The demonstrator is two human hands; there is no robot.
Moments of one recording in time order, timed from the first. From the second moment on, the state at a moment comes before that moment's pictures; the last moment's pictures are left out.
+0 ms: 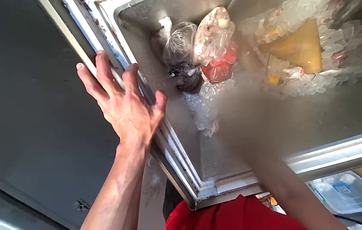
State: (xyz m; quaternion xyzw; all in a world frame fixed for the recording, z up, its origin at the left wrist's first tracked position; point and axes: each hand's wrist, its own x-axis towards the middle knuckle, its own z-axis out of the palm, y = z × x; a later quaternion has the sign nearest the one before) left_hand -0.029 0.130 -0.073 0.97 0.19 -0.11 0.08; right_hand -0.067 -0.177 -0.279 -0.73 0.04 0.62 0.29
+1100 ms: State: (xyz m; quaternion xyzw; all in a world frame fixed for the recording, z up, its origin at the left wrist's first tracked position) left_hand -0.108 -0.046 -0.333 0.78 0.21 -0.58 0.09; right_hand -0.075 -0.232 -0.345 -0.75 -0.08 0.65 0.11
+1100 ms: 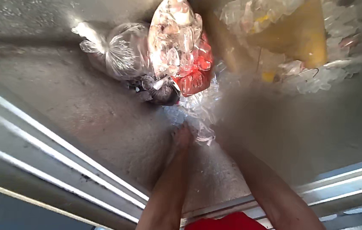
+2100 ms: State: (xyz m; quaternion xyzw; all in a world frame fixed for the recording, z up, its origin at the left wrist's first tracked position) left_hand -0.070 -0.068 -0.352 0.87 0.11 -0.42 0.23; right_hand 0.016 -0.254 -0.296 -0.71 0.14 0.59 0.36
